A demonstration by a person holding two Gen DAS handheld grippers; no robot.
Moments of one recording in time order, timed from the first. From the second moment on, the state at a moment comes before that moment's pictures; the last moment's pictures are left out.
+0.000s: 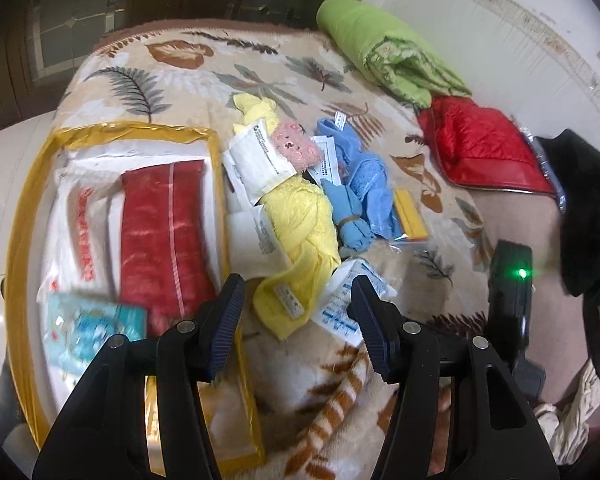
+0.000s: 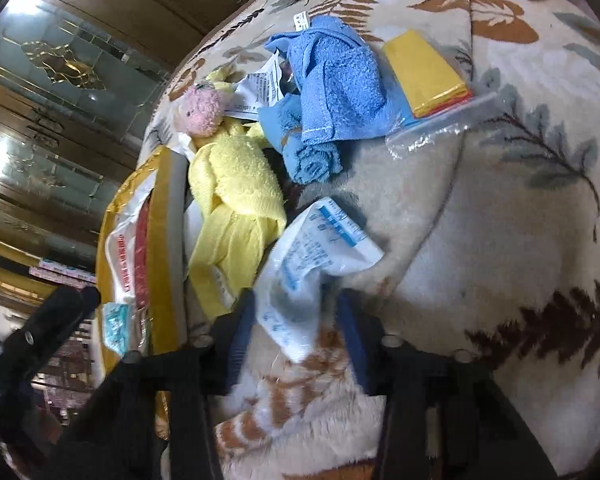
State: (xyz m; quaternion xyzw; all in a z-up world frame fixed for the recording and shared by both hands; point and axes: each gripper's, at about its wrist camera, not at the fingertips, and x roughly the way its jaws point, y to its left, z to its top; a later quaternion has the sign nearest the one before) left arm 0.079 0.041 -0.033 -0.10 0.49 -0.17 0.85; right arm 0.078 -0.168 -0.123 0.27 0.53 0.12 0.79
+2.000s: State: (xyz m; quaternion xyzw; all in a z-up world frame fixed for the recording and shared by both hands) left arm 0.106 0.003 -0.103 -0.13 0.58 -0.19 0.78; right arm 0.048 -0.225 -0.108 0.26 0.49 0.14 0.82
